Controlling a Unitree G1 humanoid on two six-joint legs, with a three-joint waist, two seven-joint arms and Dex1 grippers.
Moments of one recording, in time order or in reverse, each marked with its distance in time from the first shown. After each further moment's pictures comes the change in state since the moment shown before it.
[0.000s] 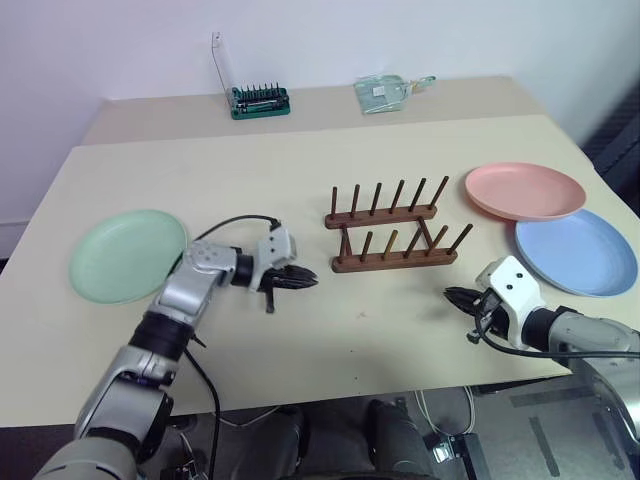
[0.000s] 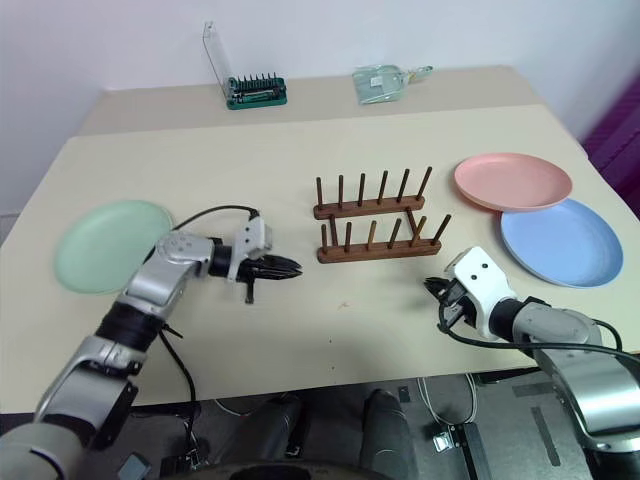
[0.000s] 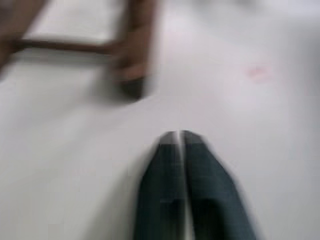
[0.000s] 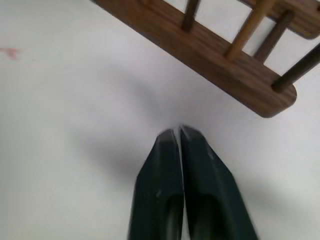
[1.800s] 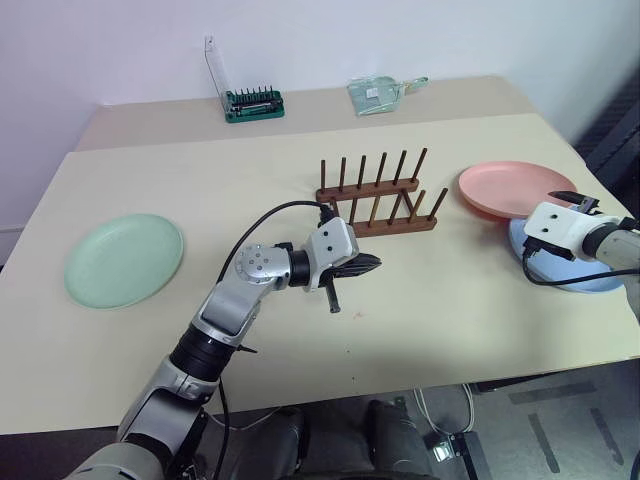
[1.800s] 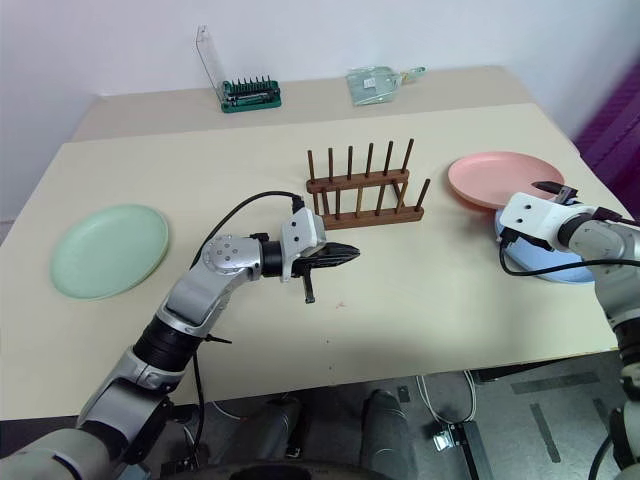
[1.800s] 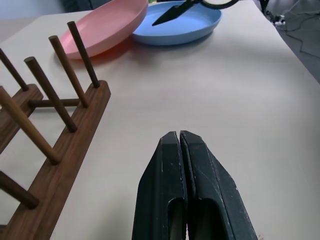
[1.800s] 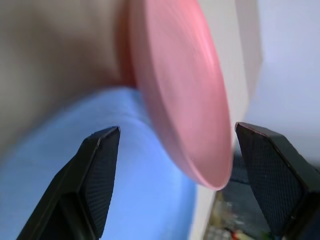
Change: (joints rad) left arm -0.029 -0.149 -0.032 -0.147 -0.011 0.006 0.274; right arm -0.567 -0.216 0.235 0.996 -0.658 -0.800 -0.140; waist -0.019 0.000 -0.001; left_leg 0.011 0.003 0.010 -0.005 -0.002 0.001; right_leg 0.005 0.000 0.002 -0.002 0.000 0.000
